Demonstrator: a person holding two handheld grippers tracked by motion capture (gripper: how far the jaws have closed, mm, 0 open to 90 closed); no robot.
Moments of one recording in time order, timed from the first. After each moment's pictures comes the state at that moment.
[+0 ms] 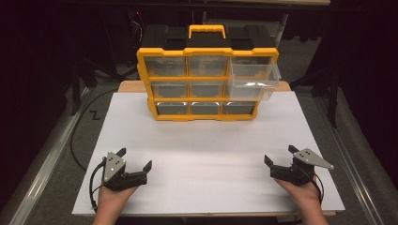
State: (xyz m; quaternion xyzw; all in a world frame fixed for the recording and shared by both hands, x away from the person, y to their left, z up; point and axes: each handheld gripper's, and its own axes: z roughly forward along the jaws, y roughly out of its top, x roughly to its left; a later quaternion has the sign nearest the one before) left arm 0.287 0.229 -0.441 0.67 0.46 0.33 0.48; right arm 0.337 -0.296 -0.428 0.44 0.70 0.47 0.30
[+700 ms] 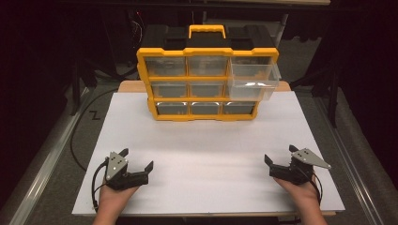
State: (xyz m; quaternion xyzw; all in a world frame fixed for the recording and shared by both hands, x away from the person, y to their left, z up) left arm 0.291 0.227 -0.445 0.68 0.45 0.32 0.48; right arm 0.341 -0.294 -0.432 0.45 0.70 0.46 0.32
